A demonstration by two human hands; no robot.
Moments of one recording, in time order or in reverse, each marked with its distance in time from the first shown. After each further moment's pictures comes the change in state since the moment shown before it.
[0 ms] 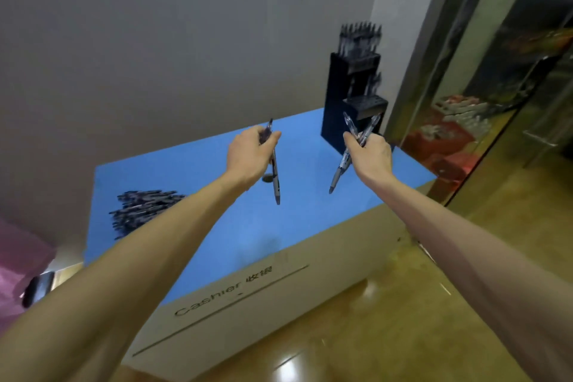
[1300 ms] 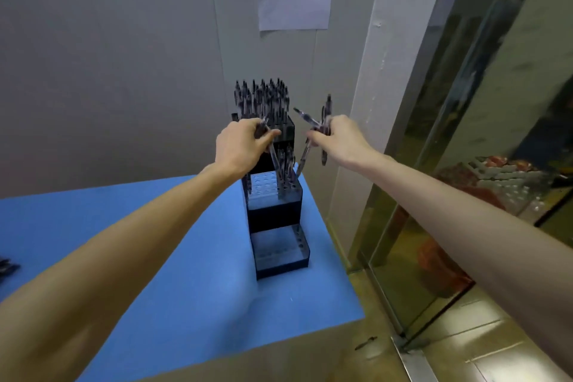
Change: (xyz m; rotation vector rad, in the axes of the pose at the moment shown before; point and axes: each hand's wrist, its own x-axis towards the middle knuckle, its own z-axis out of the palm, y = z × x) left_hand 0.317 0.200 0.299 0.299 0.270 0.074; right_hand 0.468 0.099 -0.120 -0.145 -0.452 -0.459
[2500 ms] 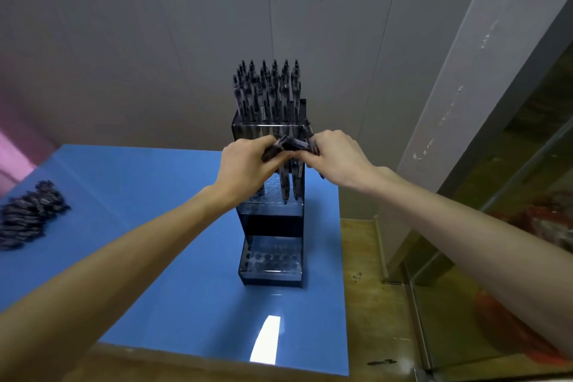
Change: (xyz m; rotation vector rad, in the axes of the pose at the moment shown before) left_hand -0.002 -0.003 0.069 0.181 0.076 0.016; right_hand 0.093 0.061 0.045 -0.131 -0.305 -0.446
